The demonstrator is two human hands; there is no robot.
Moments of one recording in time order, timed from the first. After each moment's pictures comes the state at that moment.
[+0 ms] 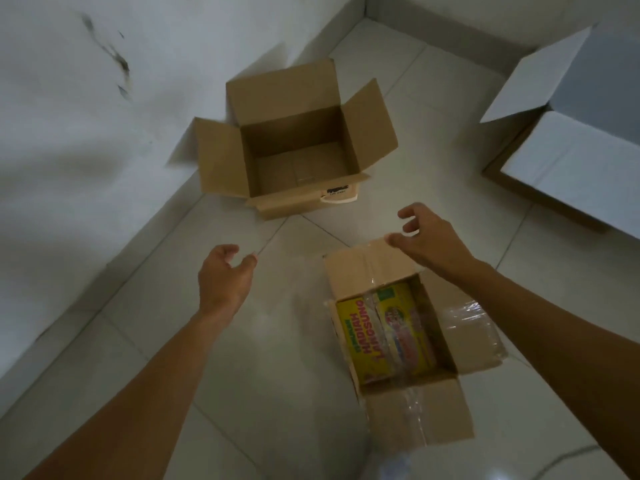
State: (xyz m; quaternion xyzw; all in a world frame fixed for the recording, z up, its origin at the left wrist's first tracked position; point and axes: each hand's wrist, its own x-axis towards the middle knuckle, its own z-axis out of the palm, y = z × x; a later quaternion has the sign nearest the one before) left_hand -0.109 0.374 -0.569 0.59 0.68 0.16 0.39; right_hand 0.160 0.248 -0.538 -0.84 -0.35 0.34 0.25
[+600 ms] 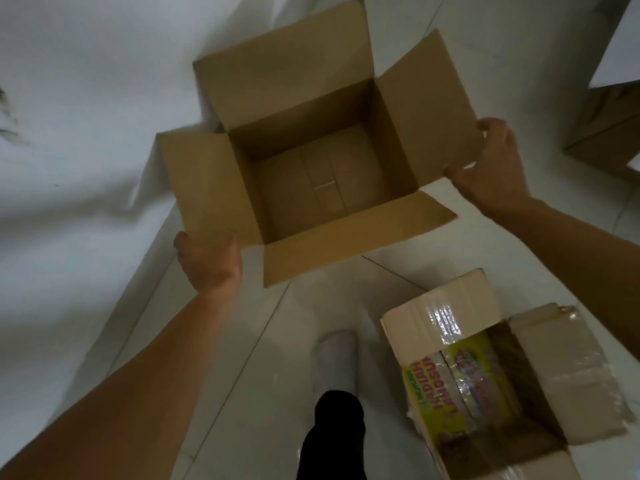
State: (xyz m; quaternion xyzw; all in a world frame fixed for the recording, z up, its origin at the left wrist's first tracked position) left_hand -0.059 0.631 -0.714 0.49 0.78 0.21 0.33; right_hand 0.254 0.477 -0.659 -0.92 -0.24 0.20 0.22
